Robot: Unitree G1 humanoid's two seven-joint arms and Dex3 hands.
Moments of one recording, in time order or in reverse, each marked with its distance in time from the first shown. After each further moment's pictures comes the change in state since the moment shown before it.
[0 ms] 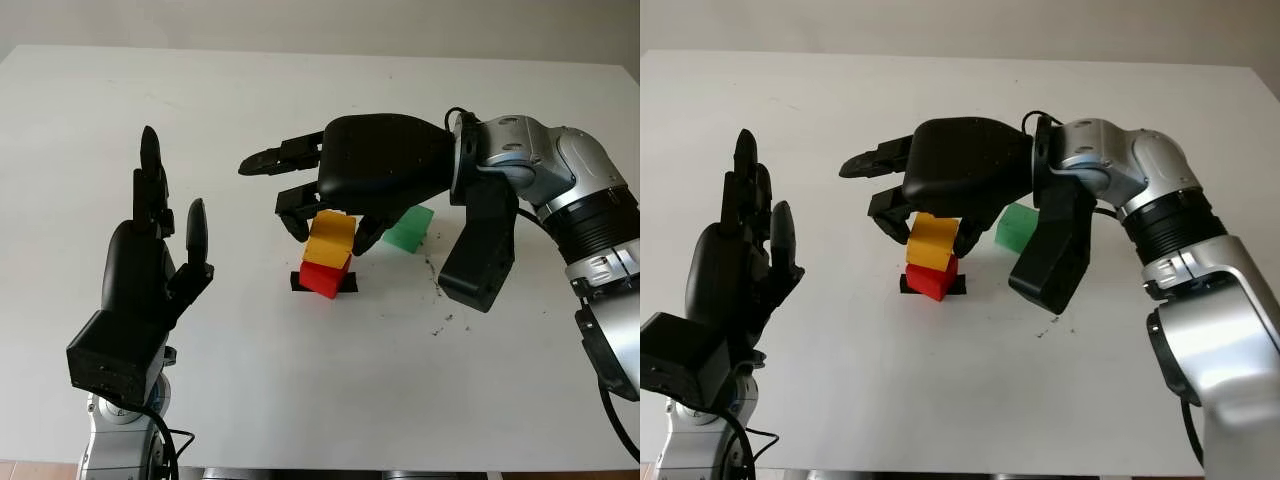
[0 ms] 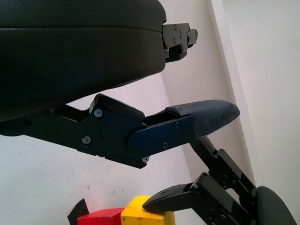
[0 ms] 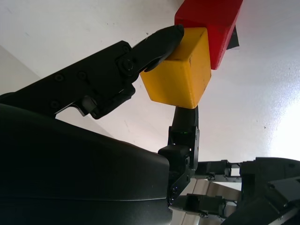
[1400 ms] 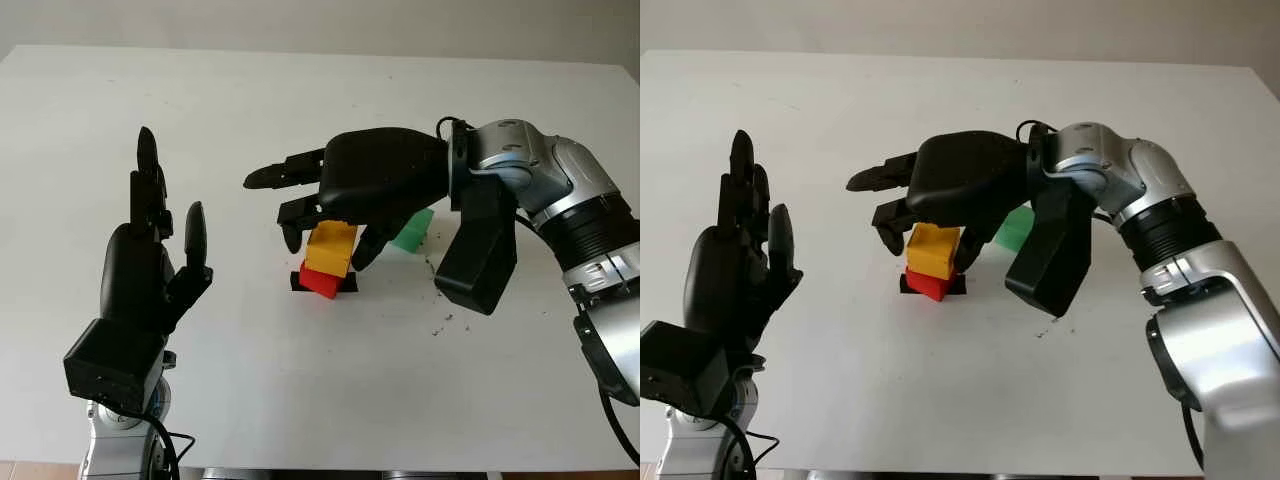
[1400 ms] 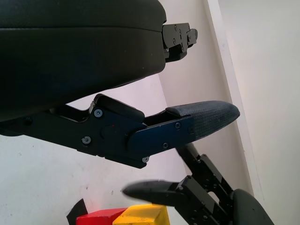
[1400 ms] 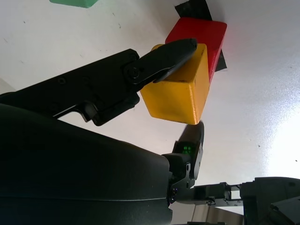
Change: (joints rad) left arm 0.016 -0.004 0.000 0.001 0.000 -0.029 0.003; right arm 0.019 0.001 0.031 0.004 0.147 0.042 0.190
